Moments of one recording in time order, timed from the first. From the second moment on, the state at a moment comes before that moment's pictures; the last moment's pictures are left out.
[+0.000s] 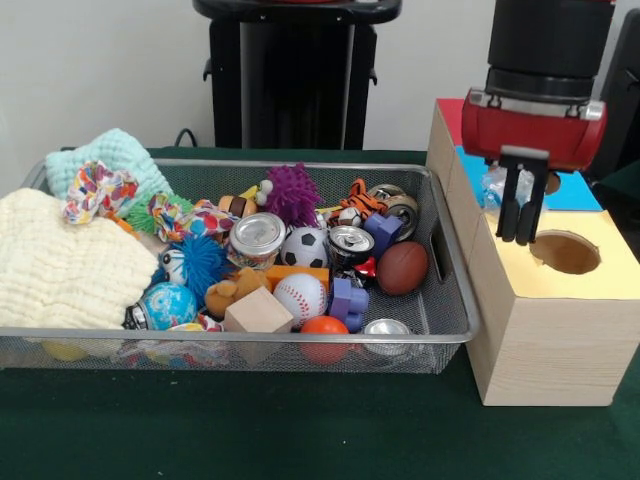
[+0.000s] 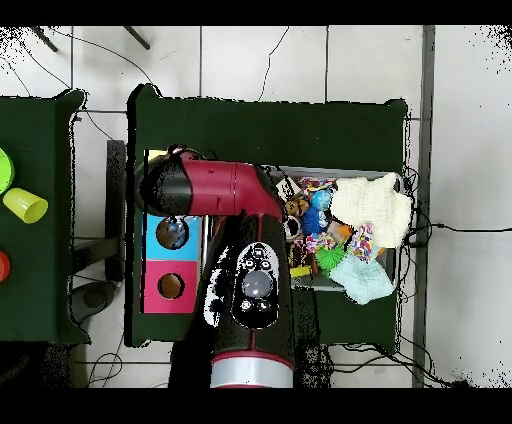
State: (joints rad) arm 0.04 -0.59 -0.10 1.38 0.06 0.50 2.10
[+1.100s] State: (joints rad) arm 0.04 -0.66 -0.11 1.39 0.03 0.51 2.10
